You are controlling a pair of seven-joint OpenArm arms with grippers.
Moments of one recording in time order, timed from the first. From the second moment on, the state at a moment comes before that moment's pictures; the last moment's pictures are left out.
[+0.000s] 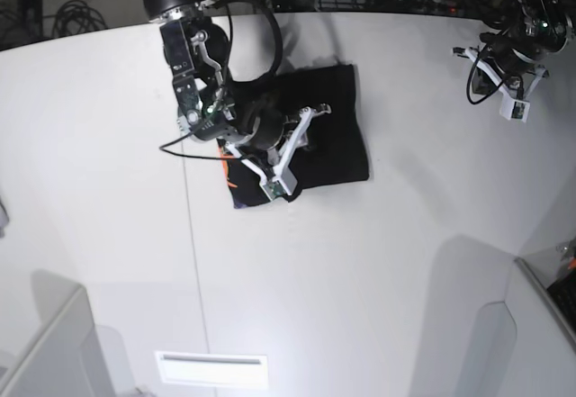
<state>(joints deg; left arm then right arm) 29.9 -17.8 -32.7 106.7 -30.9 -29.6 55.6 -1.9 -4.4 -17.5 97.2 19.9 8.4 -64.1</state>
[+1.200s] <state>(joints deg) 31.4 -18.4 -43.8 106.4 -30.9 -31.5 55.9 10.8 -6.0 -39.5 84.4 20.5 -0.6 -55.3</state>
